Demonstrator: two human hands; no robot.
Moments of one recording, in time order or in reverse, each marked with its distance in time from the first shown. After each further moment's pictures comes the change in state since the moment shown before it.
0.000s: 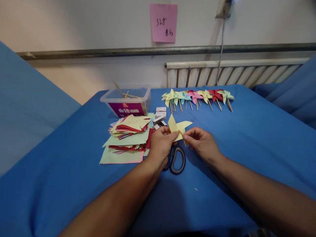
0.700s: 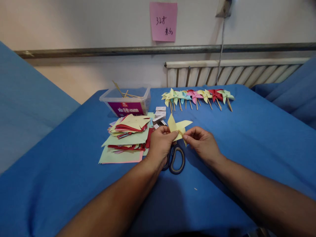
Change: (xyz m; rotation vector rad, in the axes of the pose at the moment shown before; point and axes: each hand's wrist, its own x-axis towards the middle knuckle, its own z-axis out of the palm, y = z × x) left_hand 0.002 -0.003 0.000 -0.022 -0.007 0.010; right_hand -0.002 -0.003 -0.001 -0.029 0.035 -0.047
